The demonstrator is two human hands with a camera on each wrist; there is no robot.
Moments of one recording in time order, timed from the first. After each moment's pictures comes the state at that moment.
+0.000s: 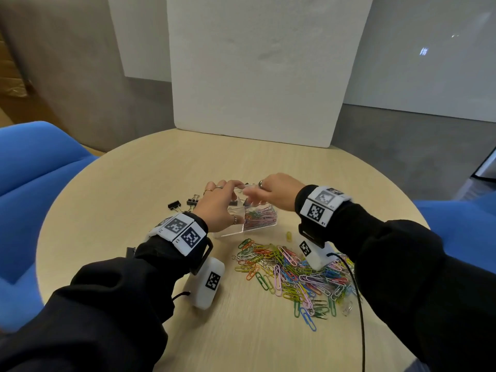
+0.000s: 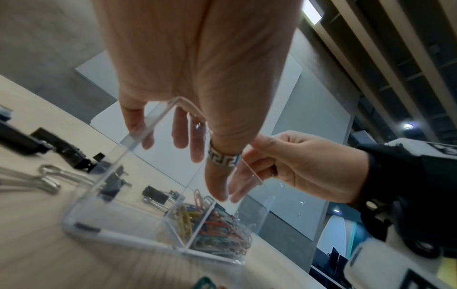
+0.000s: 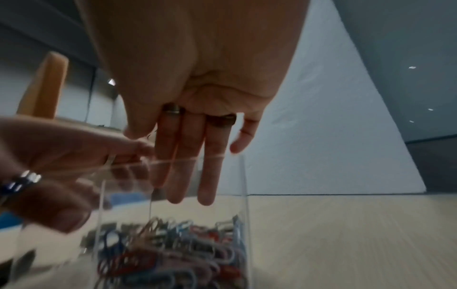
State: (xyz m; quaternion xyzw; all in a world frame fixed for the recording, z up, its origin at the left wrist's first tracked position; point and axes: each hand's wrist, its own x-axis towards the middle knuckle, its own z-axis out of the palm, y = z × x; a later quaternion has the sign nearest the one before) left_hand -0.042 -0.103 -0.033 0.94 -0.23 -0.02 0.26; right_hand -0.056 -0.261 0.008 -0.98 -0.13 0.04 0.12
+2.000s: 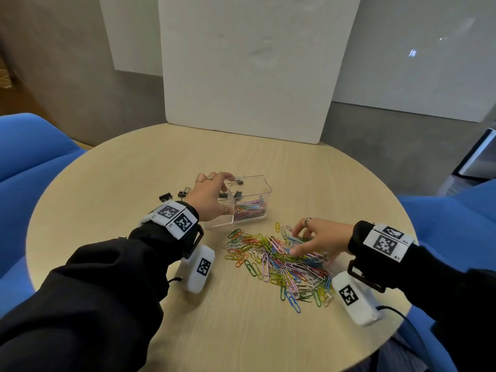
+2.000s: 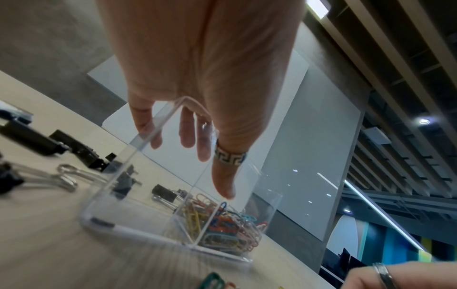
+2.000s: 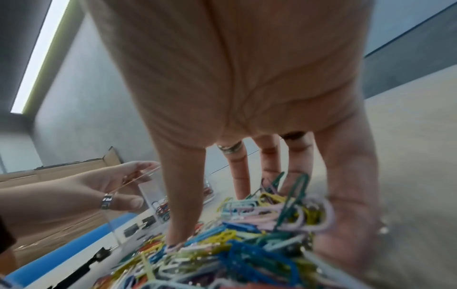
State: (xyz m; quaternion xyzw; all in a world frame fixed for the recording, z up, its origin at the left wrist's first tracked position) left_hand -0.043 -0.102 -0.032 0.94 -0.23 -0.03 0.26; right_hand -0.143 -0.334 -0.029 -0.92 0.12 0.25 0.26
